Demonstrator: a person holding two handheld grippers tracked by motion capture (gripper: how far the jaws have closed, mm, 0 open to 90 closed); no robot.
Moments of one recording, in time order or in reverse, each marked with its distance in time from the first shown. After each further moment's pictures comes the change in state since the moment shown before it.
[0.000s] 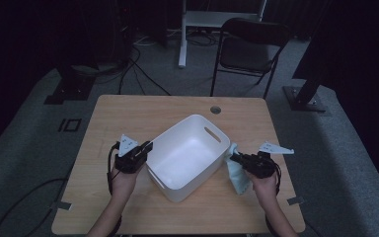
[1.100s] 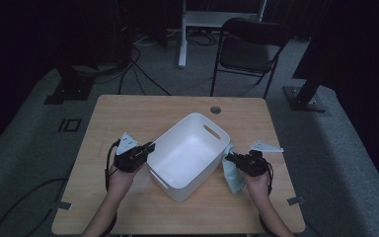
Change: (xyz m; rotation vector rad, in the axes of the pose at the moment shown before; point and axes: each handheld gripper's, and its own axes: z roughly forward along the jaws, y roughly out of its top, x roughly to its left) left arm 0.009 0.003 0.001 0.019 -0.119 0.049; right arm -0.009 -0.012 0.026 0.057 -0.066 0.039
